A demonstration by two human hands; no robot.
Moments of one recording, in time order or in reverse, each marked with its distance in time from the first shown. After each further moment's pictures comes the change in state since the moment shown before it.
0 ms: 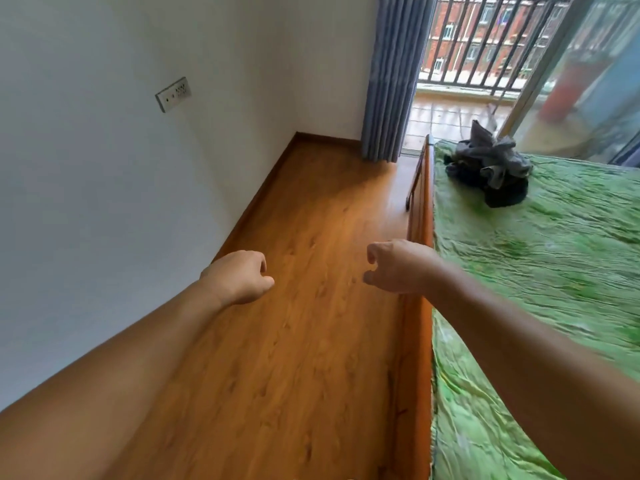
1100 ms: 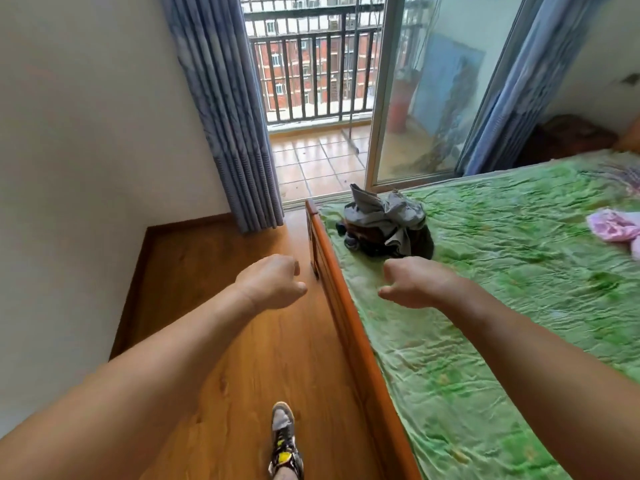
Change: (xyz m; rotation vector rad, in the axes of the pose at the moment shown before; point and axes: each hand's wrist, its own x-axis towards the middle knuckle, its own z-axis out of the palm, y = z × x) left_hand 0.577 0.357 -0.122 0.009 -0.010 0.612; right_hand 0.354 0.392 -0.135 0.205 -0.018 0.545
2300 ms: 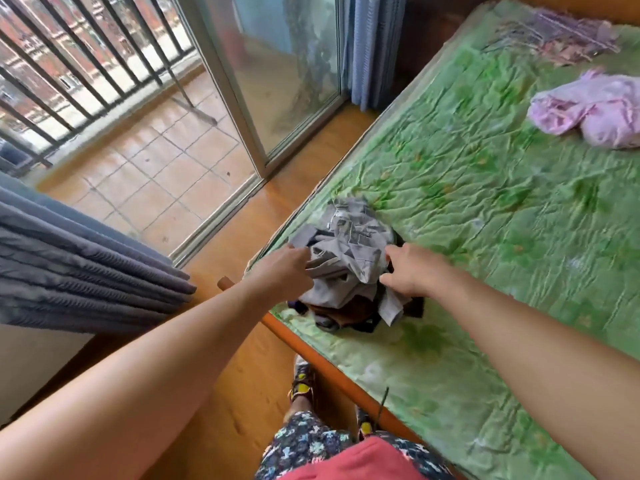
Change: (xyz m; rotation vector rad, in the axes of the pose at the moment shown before) left_hand 0.659 0.076 0.025 0.411 -0.458 0.601; right_hand 0.460 0.185 -0.074 0.341 -0.216 0.626
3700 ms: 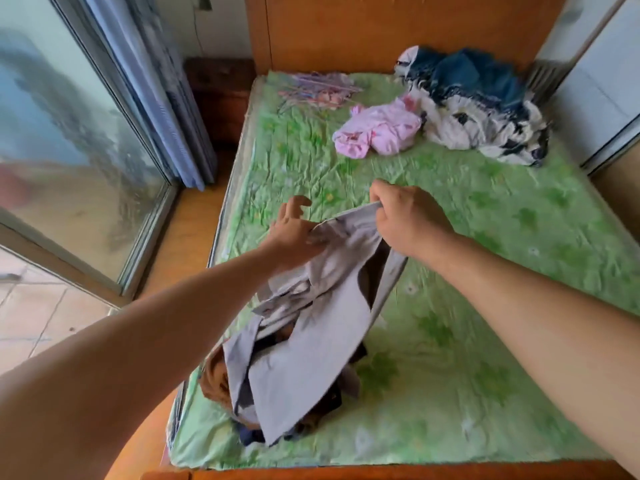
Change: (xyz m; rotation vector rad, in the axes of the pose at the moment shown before) left_hand 0.174 0.153 -0.139 -0.158 0.139 0.807; right_hand -0.063 0.090 -0.135 0.264 0.903 0.362
